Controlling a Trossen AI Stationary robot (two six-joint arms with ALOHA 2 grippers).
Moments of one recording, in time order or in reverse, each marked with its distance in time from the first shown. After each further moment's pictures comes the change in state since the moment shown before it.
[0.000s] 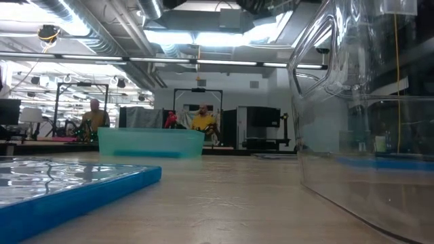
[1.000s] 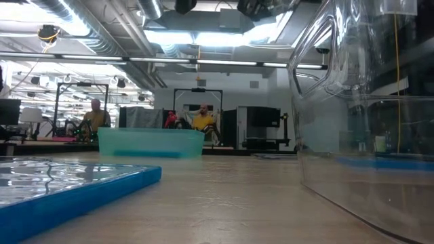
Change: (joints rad) left arm 0.081 -0.001 0.000 0.070 0.023 0.056; right arm 0.026 0.003 0.000 -0.049 0.166 -0.074
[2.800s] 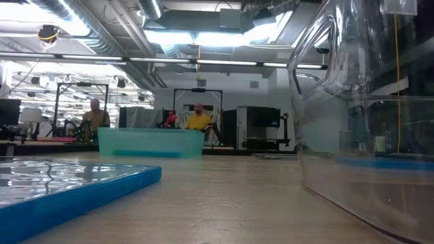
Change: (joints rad) left arm -0.251 -0.124 0.002 -0.543 -0.054 -0.134; right arm 0.516 -0.018 -0.501 0.256 0.045 0.599
